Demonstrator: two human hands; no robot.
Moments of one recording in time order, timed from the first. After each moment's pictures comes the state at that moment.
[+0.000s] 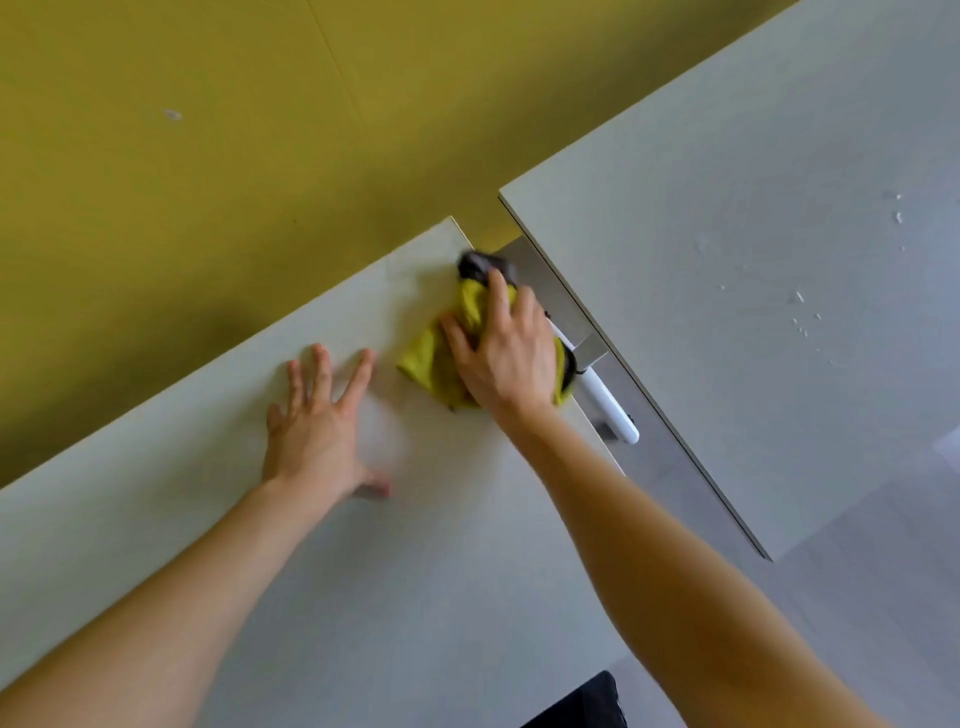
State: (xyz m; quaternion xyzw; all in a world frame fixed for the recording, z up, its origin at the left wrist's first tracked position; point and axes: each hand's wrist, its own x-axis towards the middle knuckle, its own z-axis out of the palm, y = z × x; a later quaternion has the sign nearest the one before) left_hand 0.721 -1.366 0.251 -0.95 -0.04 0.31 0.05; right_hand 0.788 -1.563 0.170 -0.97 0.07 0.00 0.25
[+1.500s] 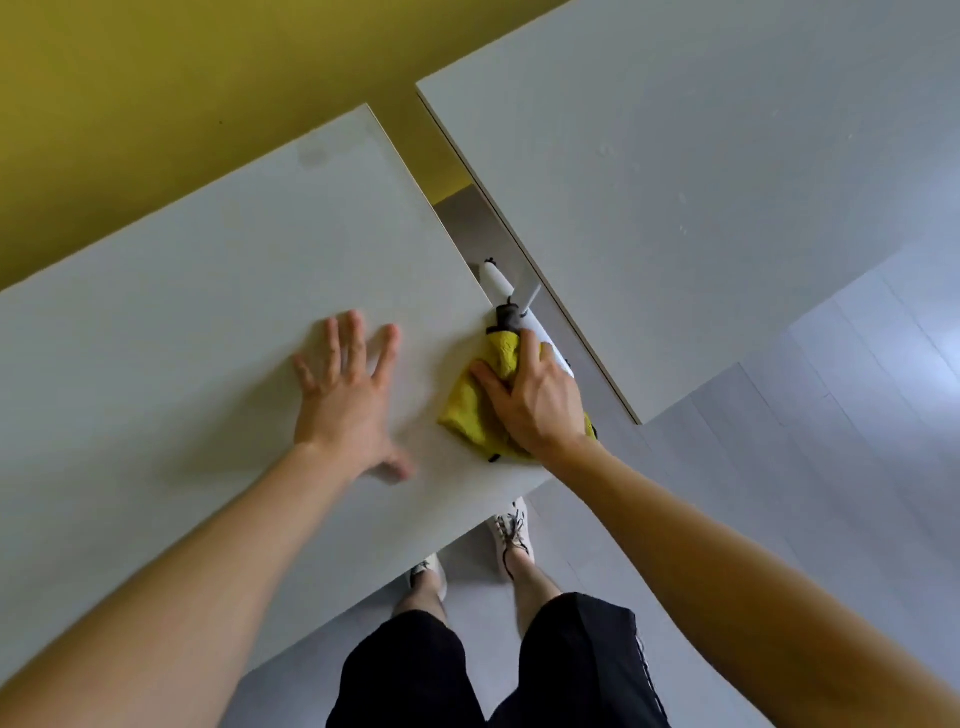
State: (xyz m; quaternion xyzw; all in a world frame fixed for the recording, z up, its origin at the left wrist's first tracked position) left_hand 0.608 -1.486 0.241 -0.94 0.05 0.32 0.07; right_hand 0.608 -1.714 0.166 -0.96 0.06 0.14 0.26
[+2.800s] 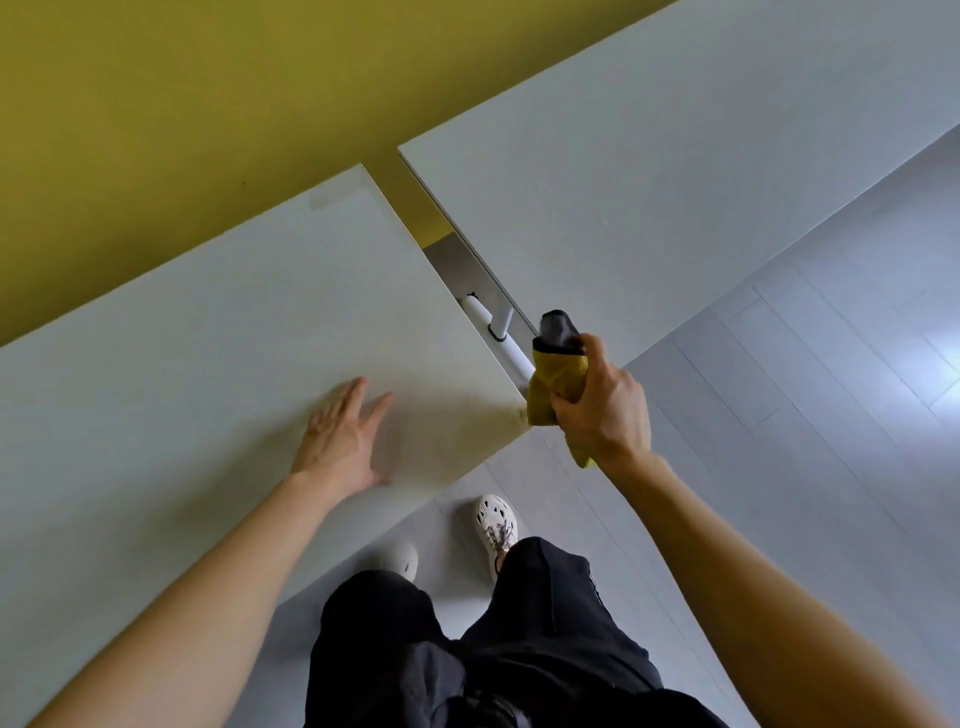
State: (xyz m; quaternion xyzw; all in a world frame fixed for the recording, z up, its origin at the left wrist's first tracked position) left_hand 0.530 -1.465 0.232 -0.97 0.10 0.24 -0.01; right_hand 0.536 -1.802 0.287 -0.95 0.11 0.06 0.27
